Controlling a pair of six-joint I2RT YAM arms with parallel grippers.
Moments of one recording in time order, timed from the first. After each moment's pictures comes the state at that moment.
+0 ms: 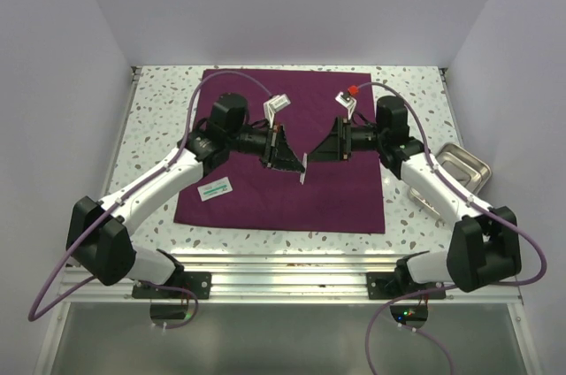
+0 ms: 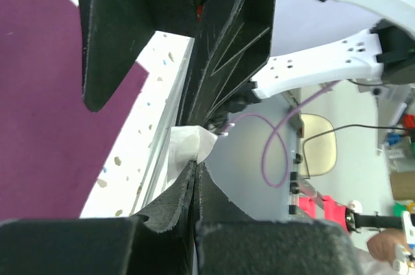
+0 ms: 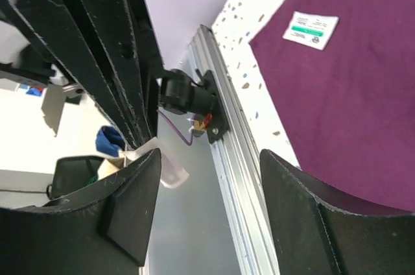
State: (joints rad) left arm -0.60 1.41 1.15 -0.20 0.92 -0.54; right arm 0.30 1.36 0.95 -0.02 -1.11 0.62
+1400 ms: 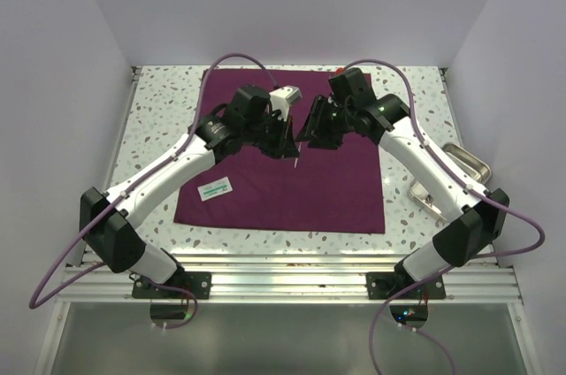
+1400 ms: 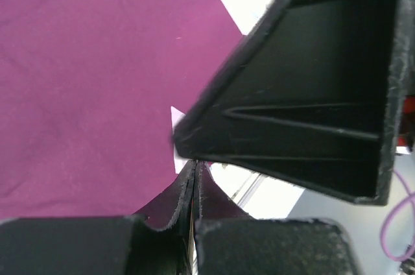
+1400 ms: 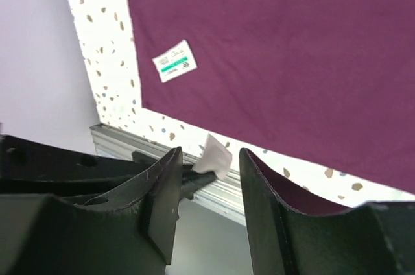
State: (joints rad) left arm -0.69 1.51 1.42 -0.58 0.37 -0.35; right arm 0.57 1.54 1.60 -0.89 -0.18 0.85
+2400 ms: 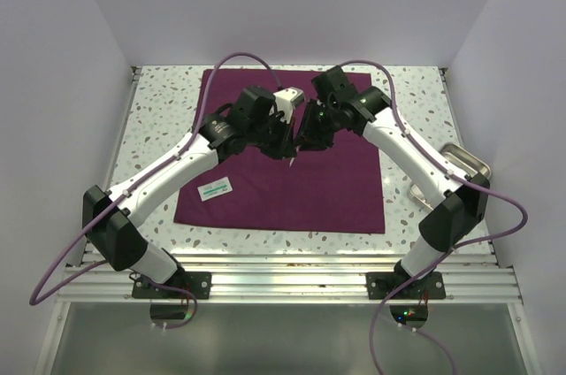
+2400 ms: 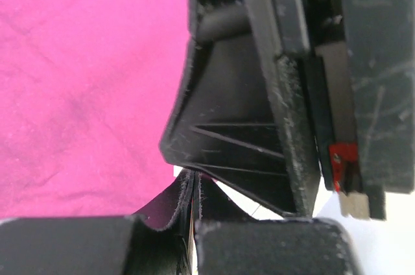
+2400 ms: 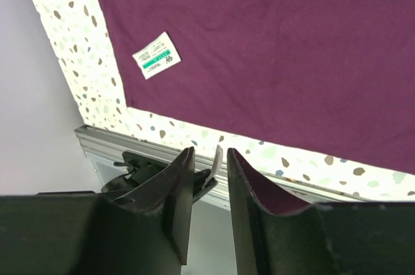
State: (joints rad) left arm -0.72 1.52 1.45 -0.64 0.26 -0.27; right arm 0.62 1.66 1.72 -1.01 -0.13 0.90
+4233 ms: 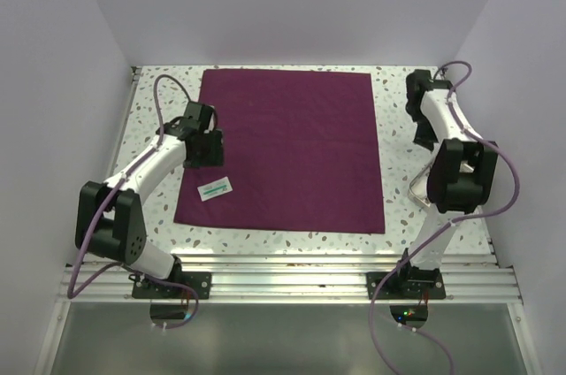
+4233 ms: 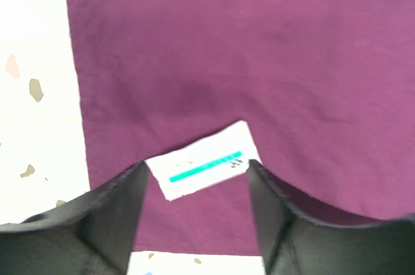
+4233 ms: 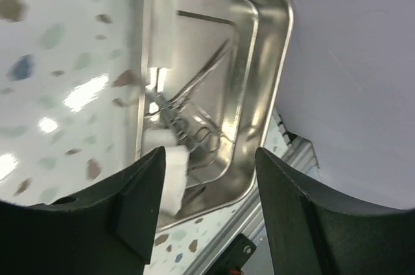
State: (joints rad) left arm -0.28 1.50 1.09 -0.68 -0.12 -0.31; right arm -0.08 1.93 1.61 -1.12 0.79 0.34
